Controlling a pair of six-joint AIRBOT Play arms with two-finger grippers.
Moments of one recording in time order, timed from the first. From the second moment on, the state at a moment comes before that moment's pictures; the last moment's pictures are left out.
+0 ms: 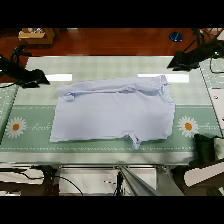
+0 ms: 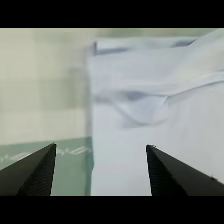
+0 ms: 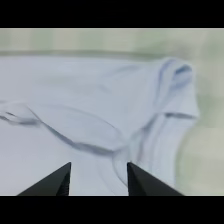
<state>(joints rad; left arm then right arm) 0.29 -1.57 1.49 1.25 -1.40 -1.34 -0.18 -1.74 1.86 -1.21 1.51 1.39</state>
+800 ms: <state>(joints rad) 0.51 -1.24 0.62 1.15 -1.44 -1.23 -0.48 -1.33 1.02 -1.09 1.42 1.20</state>
